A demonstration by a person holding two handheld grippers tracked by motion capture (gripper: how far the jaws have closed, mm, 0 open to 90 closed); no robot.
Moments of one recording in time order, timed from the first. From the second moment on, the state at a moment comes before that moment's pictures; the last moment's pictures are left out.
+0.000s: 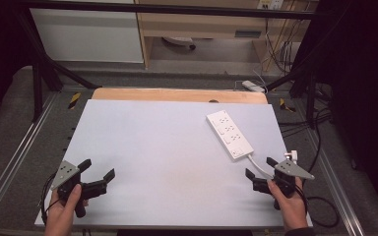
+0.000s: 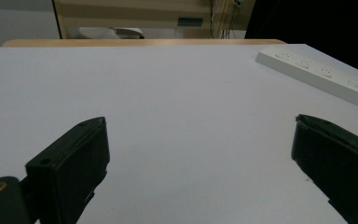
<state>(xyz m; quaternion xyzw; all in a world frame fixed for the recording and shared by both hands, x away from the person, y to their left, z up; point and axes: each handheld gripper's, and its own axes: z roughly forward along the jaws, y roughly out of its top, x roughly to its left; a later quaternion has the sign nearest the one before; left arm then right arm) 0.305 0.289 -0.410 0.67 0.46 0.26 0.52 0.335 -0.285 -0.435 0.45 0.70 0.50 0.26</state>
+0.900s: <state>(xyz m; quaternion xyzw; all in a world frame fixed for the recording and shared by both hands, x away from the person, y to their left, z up) 0.306 0.286 -0.410 0.67 0.46 0.26 0.52 0.334 -0.284 -0.426 0.47 0.68 0.50 0.27</state>
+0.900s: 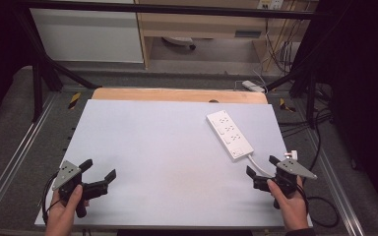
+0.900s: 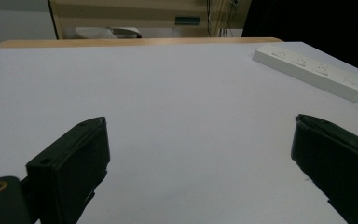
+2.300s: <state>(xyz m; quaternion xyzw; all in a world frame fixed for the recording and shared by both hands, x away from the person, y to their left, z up) 0.306 0.285 -0.412 0.68 0.46 0.26 0.51 0.348 -0.264 -0.370 0.45 0.67 0.52 0.28</state>
